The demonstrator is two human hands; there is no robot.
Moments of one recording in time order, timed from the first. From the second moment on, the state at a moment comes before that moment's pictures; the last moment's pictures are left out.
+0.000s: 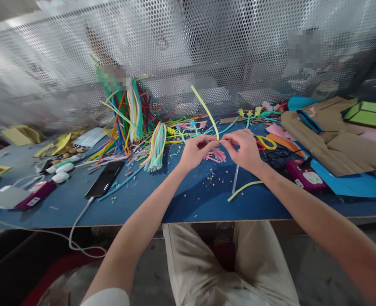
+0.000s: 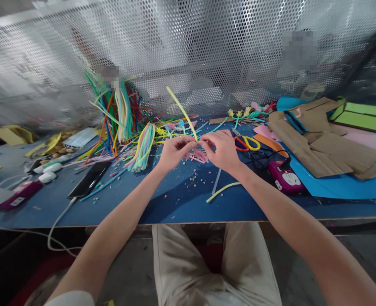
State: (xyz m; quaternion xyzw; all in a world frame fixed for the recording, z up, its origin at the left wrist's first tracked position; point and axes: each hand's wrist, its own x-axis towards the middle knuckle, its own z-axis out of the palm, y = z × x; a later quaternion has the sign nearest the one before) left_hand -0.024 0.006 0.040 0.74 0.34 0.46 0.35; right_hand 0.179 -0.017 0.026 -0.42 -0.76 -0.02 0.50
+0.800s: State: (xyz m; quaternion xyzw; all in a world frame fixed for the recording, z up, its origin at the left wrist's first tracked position) left_hand -0.029 0.011 0.043 0.69 0.27 0.42 0.52; right_hand 0.168 -0.017 0.028 -0.41 -0.67 0.30 0.54
